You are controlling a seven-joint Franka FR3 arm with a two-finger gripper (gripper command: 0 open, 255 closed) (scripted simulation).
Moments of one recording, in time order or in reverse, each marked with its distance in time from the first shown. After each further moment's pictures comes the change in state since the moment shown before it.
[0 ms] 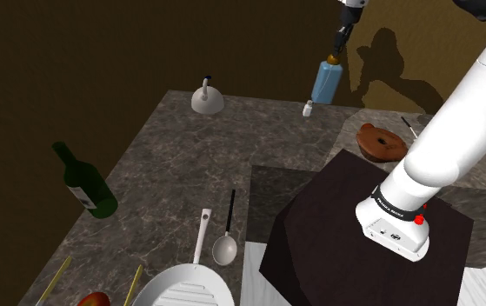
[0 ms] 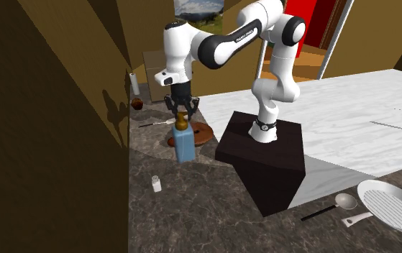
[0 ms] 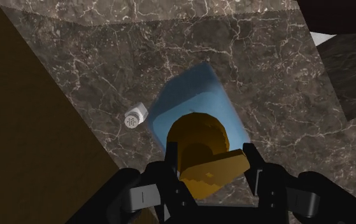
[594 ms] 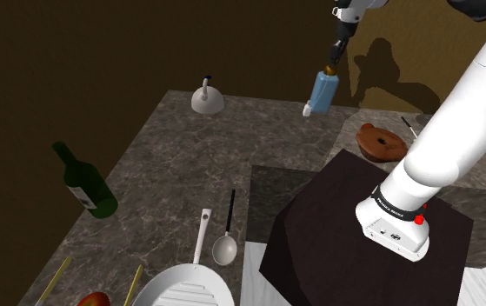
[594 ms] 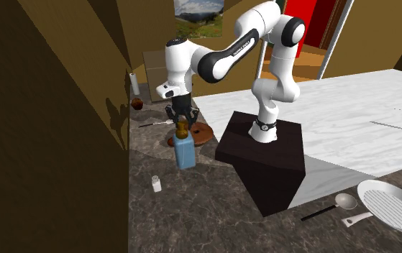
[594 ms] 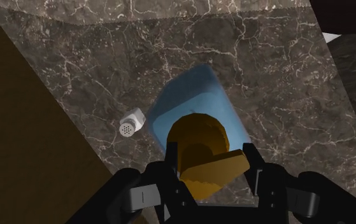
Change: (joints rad) arm -0.004 0.022 -0.001 -0.099 0.014 0.118 -0.013
